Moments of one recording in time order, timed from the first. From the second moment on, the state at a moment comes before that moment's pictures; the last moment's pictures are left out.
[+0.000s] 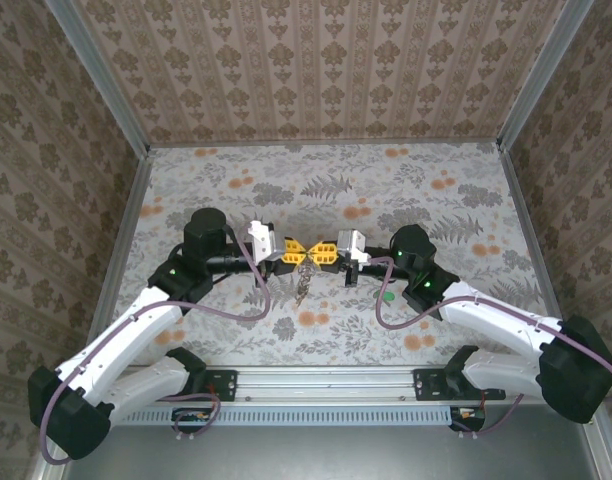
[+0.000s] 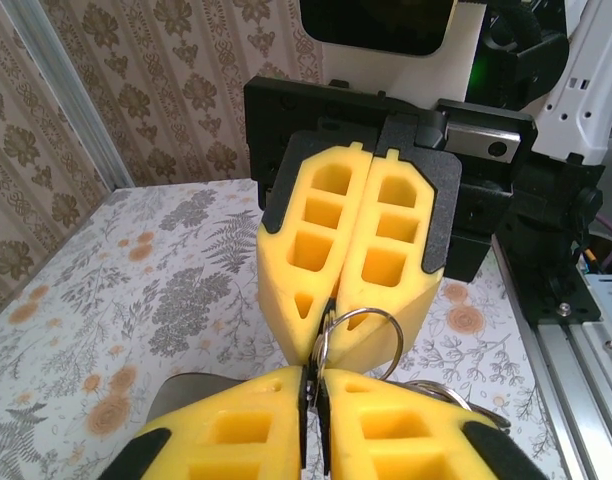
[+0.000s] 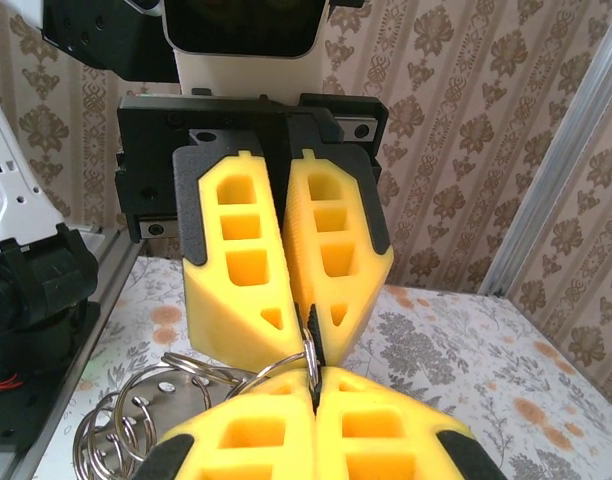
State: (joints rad) left arm -0.64 0.95 0.79 -0.13 0.83 0.39; right arm 0.71 1.14 0.63 0.56 -0.64 -0.25
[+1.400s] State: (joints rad) left arm -0.71 0.89 0.75 -0.24 0.70 0.60; right arm 0.71 1.09 0.66 0.25 -0.60 -0.52
